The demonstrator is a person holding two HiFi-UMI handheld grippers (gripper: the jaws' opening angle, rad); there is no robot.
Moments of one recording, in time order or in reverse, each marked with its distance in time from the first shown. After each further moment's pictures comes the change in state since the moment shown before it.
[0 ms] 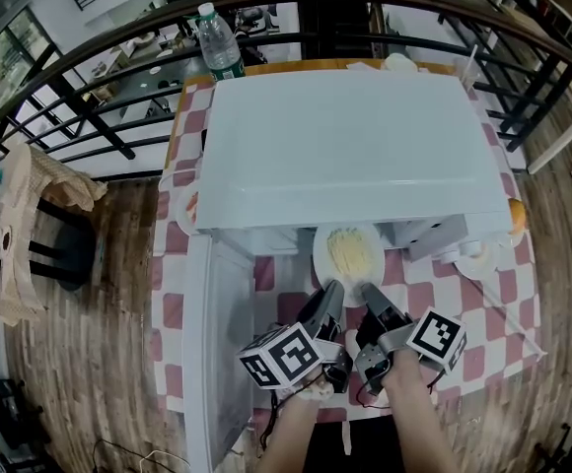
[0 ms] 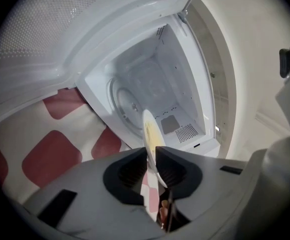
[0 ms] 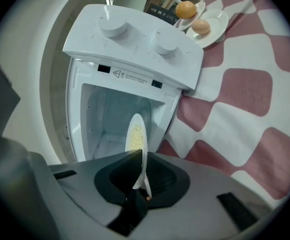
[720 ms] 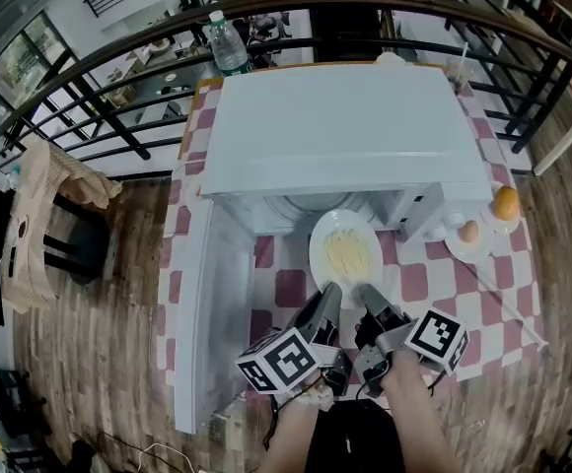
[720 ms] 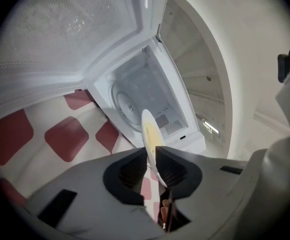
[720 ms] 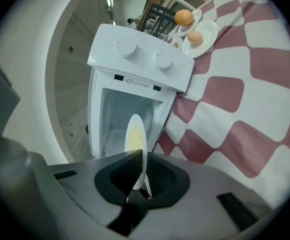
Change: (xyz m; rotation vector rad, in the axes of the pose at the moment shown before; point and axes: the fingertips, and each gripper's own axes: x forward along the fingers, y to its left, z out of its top) left arm -0.048 -0.030 -0.032 0.017 -0.072 0.002; right arm -0.054 0.005 -0.022 -0.010 0.041 0.047
